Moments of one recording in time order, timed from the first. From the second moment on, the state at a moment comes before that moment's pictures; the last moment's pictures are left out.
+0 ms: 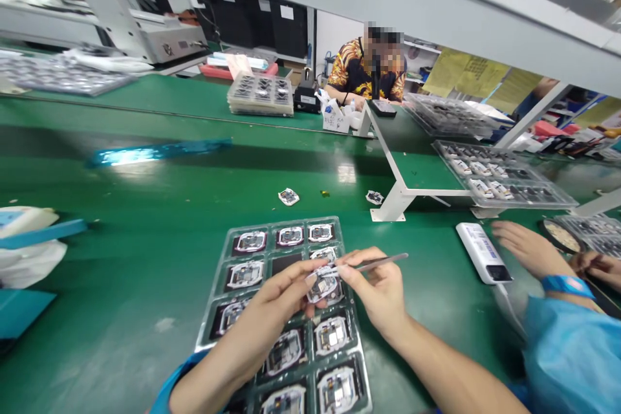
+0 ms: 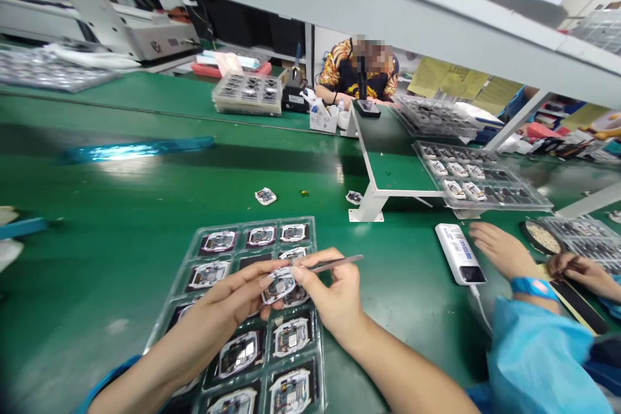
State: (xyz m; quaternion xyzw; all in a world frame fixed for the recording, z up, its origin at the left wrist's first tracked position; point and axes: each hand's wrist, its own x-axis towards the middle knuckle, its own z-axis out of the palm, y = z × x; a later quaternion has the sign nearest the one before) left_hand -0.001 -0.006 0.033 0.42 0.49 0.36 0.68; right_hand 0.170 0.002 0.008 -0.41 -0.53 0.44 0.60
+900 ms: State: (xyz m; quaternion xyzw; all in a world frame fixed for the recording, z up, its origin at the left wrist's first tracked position) left_hand 0.003 -0.004 0.034 0.40 0.50 0.36 0.68; right_hand 0.170 0.003 0.012 -0.31 -0.66 0.33 0.60
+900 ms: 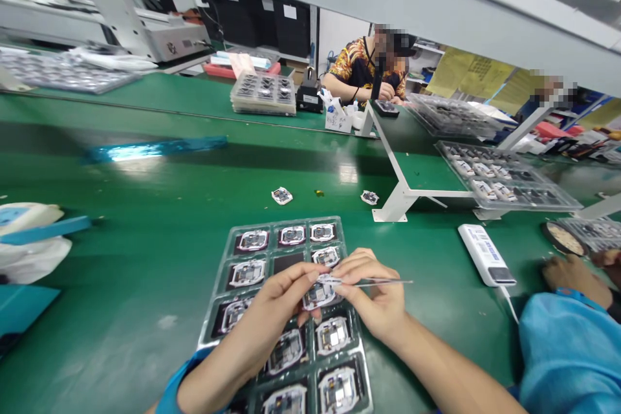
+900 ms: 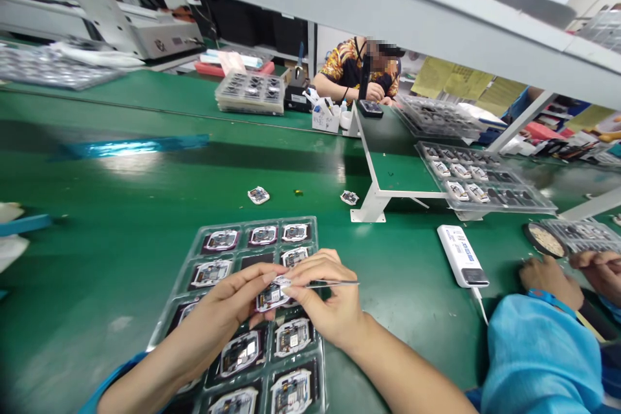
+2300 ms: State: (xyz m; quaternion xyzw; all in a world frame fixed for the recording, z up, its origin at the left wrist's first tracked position) left_hand 0.002 -0.004 0.030 0.37 0.52 0.32 0.70; right_hand 0.173 0.002 0.012 -0.37 -0.59 0.47 0.55
